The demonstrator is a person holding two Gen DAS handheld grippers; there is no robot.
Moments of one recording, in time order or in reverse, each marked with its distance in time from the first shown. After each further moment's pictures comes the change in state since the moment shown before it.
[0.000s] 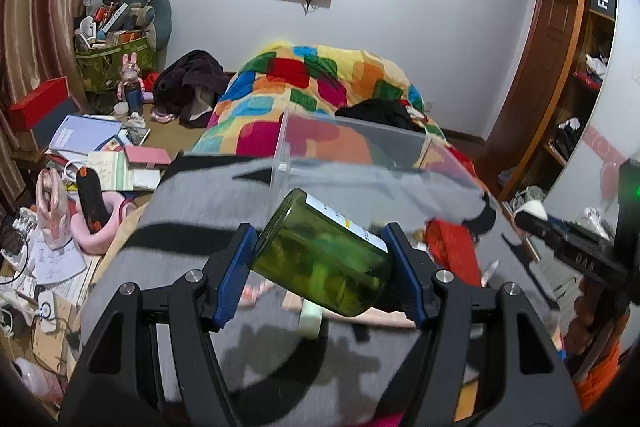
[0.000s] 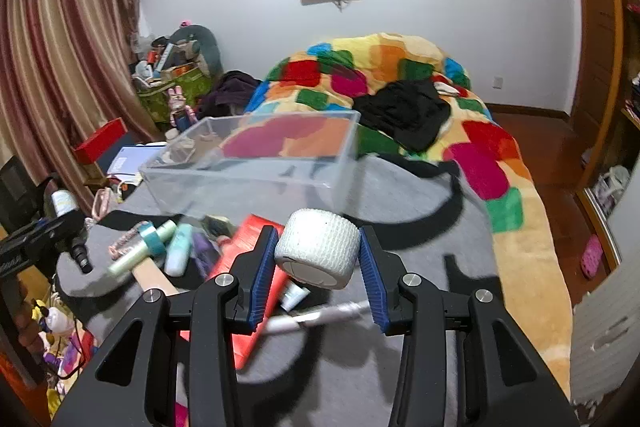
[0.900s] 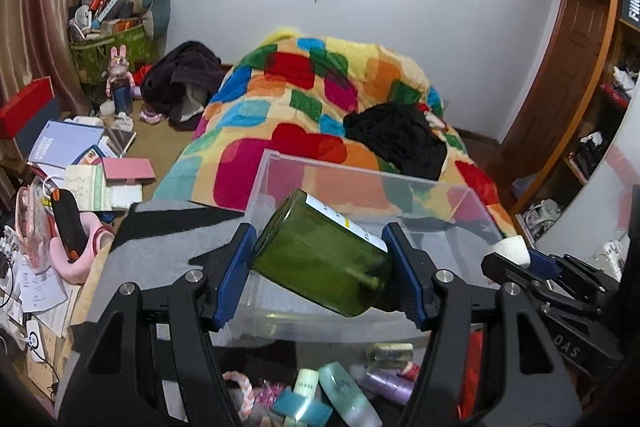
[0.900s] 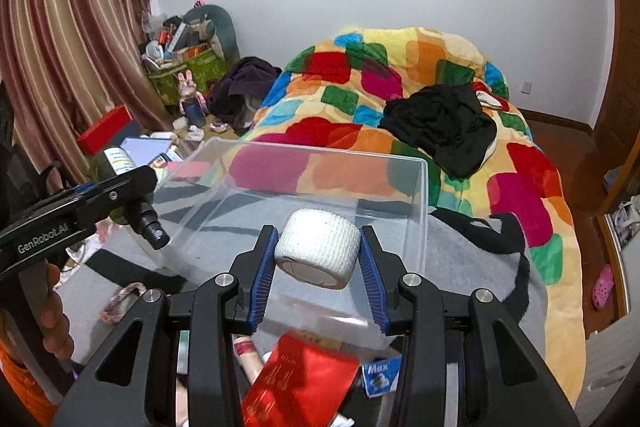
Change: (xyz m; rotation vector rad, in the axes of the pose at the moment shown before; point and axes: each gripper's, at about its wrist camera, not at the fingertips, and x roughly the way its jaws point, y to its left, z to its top) left arm 0.119 -0.014 0.080 -0.037 0.081 0.036; right arm 0.100 0.025 0.069 -0.043 0.088 0.030
